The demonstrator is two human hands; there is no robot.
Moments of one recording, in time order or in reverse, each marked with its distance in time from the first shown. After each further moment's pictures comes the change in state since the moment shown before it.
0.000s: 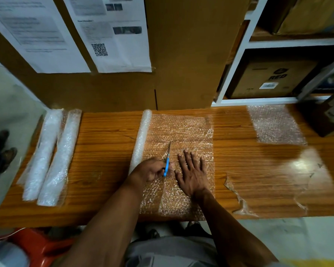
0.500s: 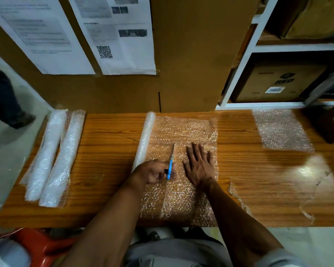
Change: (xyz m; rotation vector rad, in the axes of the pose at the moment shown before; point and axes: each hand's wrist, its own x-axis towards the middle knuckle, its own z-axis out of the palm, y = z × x) left_hand 0.006 0.007 -0.011 -0.021 -0.094 -0.104; right_hand 0.046 0.026 -0.017 0.021 -0.002 0.034
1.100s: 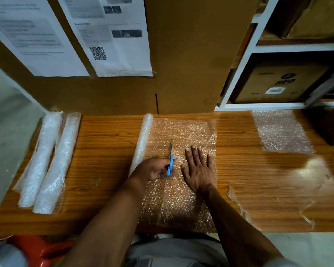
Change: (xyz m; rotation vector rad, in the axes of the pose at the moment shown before) left_hand 0.012 0.026 0.011 -0.022 0.066 0.083; right_hand -0.004 0.004 0.001 -0.021 0.007 0.004
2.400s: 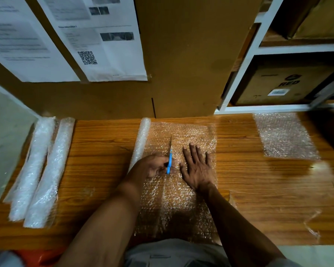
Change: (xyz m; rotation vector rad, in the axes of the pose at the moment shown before) left_hand 0.031 0.037 -0.010 -0.031 -0.043 -0.009; right_hand 0.042 0.011 -0.007 0.009 0.001 -0.032
